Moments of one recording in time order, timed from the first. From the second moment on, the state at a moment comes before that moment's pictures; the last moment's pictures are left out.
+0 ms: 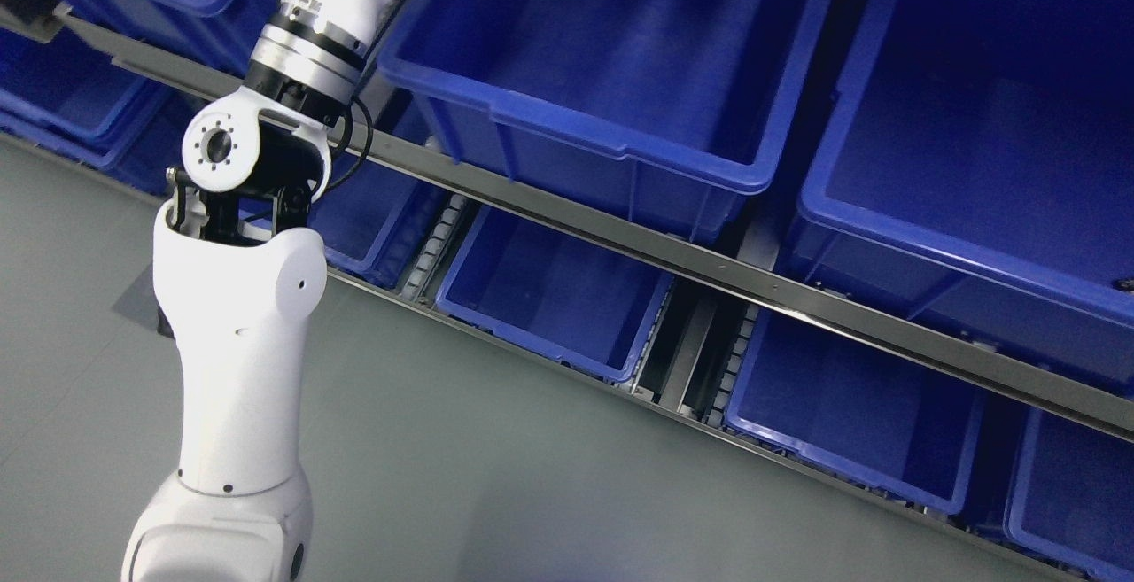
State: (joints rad) left arm -0.73 0.00 -0.15 -1.71 0.30 0.26 -0.35; right arm 0.00 0.00 -0.09 0.00 0.00 -0.10 -0.03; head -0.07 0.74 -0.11
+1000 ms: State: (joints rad) left arm -0.68 0.11 -0.25 -1.66 0.01 0.26 -0.56; right arm 0.00 0.00 -0.09 0.00 0.00 -0.10 -0.03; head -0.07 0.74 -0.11
